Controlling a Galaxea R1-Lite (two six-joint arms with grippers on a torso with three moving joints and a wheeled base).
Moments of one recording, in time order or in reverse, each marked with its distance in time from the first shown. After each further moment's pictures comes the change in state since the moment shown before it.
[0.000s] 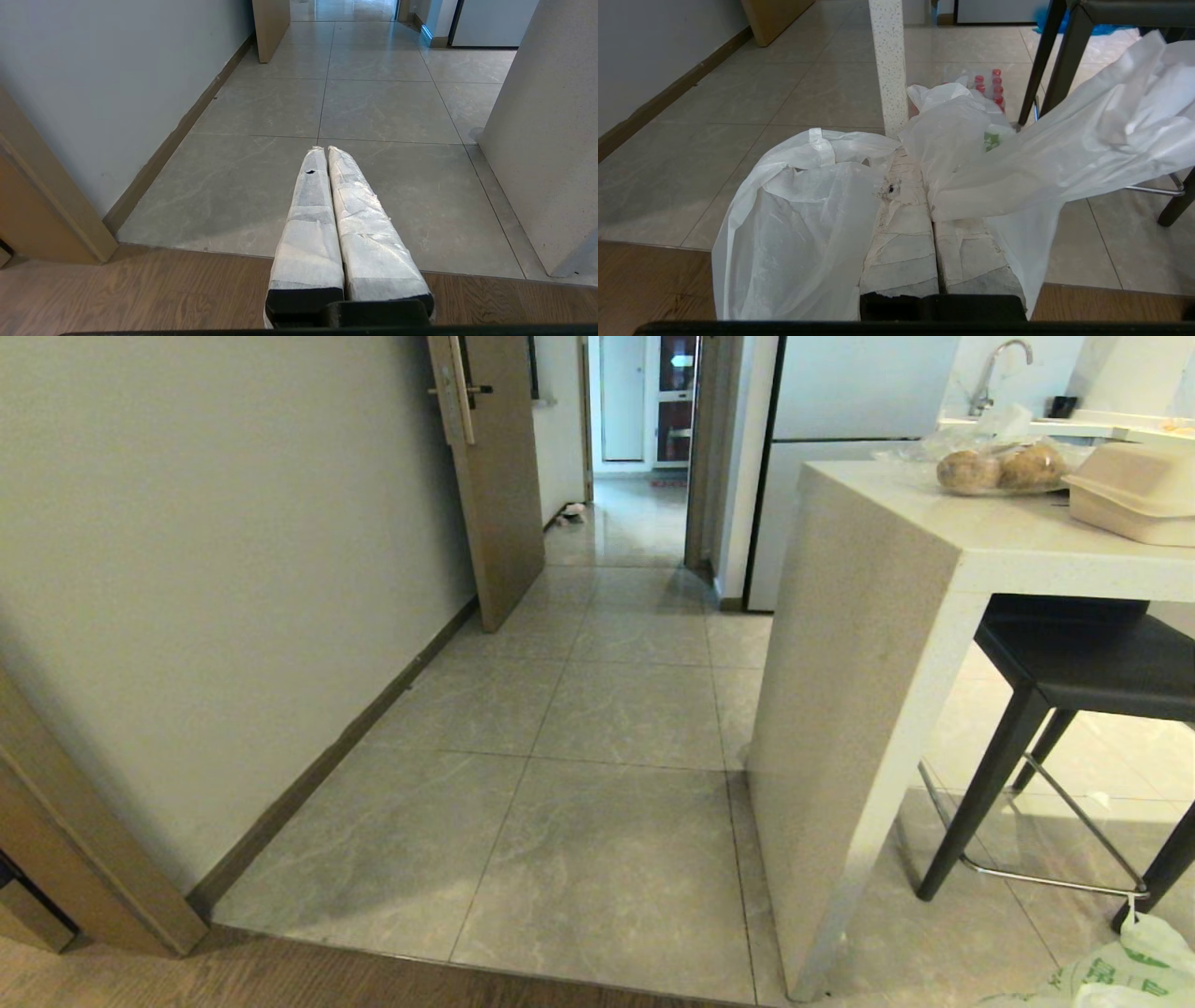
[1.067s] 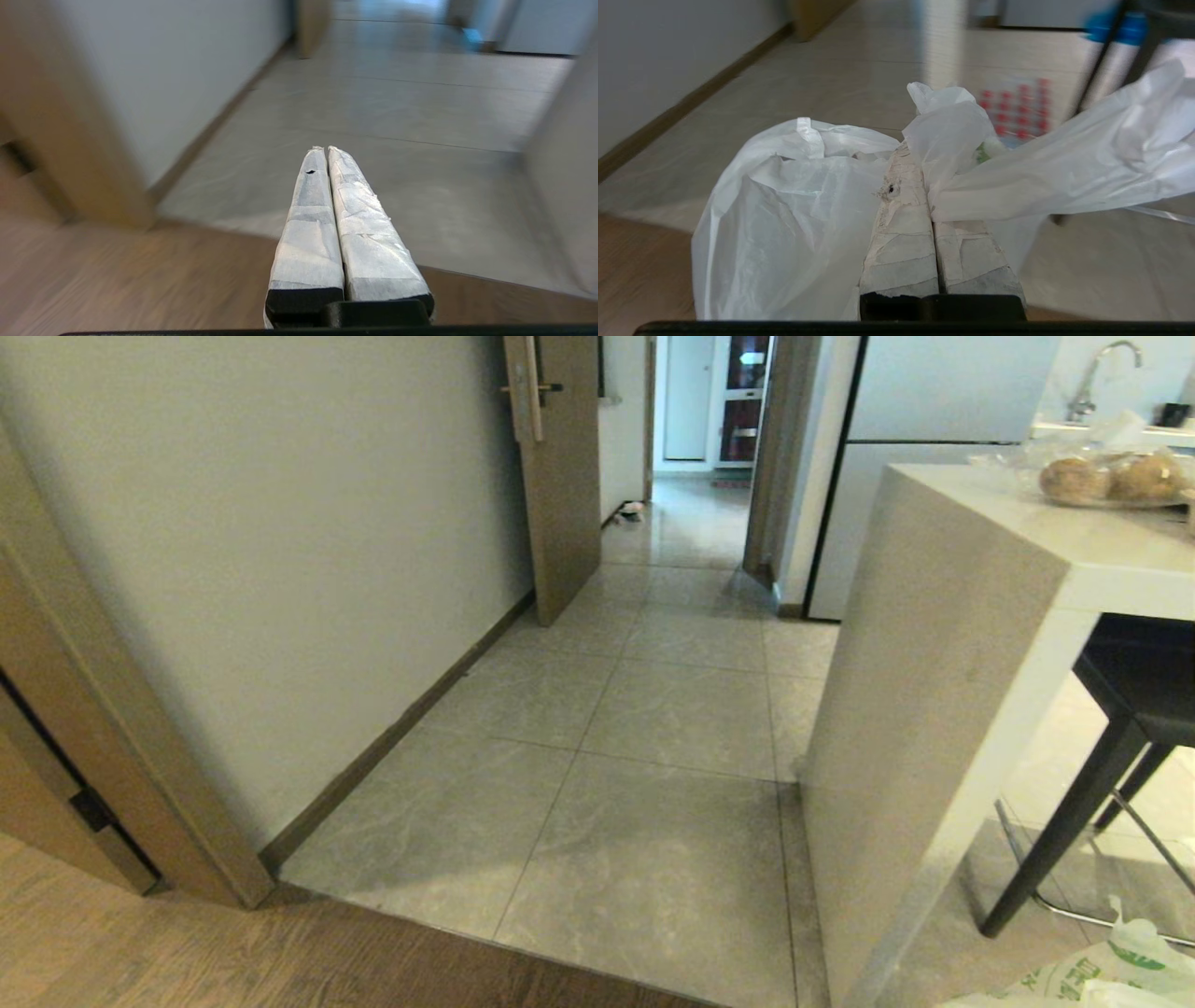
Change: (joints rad) left arm 0.000 0.000 0.000 0.000 0.000 -0.003; right arm -0.001 0.000 0.000 -0.002 0.000 0.004
